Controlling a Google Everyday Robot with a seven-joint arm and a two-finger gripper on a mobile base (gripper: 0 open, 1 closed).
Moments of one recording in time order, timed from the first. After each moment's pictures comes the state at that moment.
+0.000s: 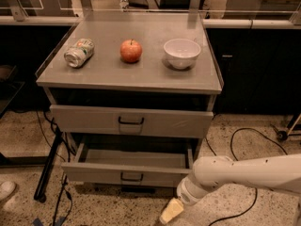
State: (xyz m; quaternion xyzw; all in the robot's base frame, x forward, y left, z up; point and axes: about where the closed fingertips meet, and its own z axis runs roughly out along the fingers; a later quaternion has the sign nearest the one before) arm 0.413 -0.098 0.431 -0.41 0.89 0.18 0.07
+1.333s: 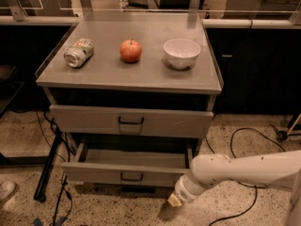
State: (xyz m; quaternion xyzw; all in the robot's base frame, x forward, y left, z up) arm 0.424 -0.095 0.426 -0.40 0.90 0.18 0.08
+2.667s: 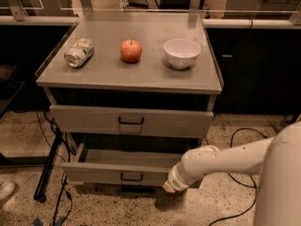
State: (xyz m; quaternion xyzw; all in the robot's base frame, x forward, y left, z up) arm 0.480 -0.081 0.424 -0.41 0.89 0.14 0.13
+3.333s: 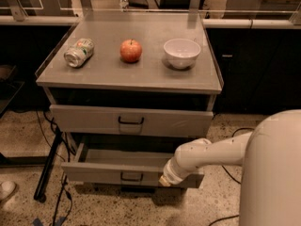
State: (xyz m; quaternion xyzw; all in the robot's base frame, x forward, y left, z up) arm 0.504 -0.066 0.423 -0.42 0.89 0.12 0.13
